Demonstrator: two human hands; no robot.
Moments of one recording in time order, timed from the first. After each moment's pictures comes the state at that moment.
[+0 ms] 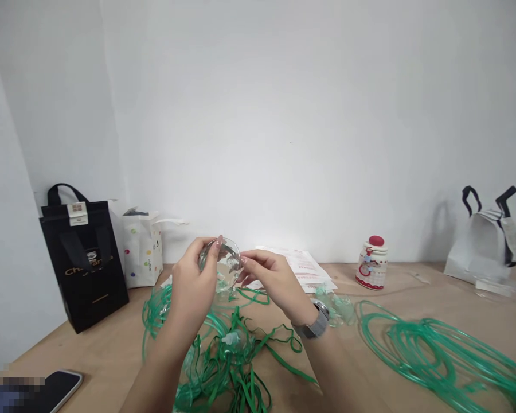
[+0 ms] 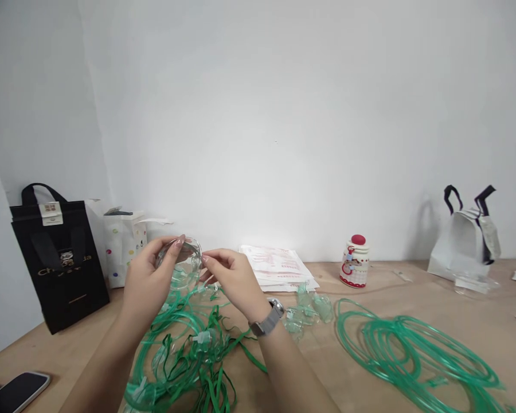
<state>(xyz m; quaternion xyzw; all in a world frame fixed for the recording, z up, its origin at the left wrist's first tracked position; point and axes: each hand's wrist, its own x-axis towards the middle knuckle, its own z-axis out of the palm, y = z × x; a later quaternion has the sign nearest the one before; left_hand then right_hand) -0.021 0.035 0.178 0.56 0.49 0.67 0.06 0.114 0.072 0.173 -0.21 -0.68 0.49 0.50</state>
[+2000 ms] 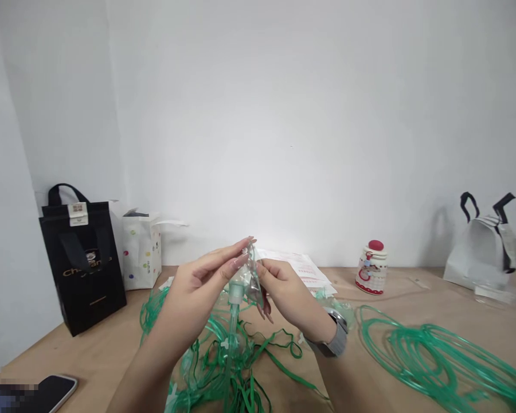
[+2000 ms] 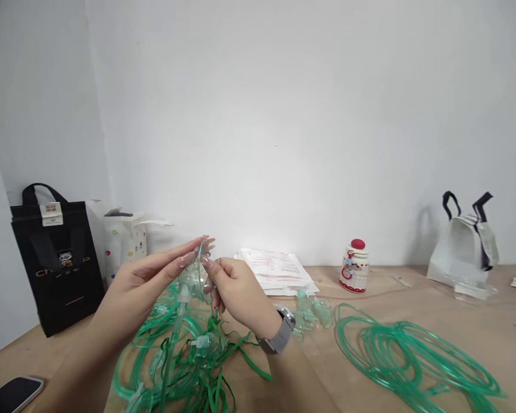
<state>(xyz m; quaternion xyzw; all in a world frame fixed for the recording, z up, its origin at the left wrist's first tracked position) -0.015 -0.001 0.199 0.65 0.35 0.62 0.26 0.125 0.050 0.182 -0.27 -0.75 0.42 0.43</state>
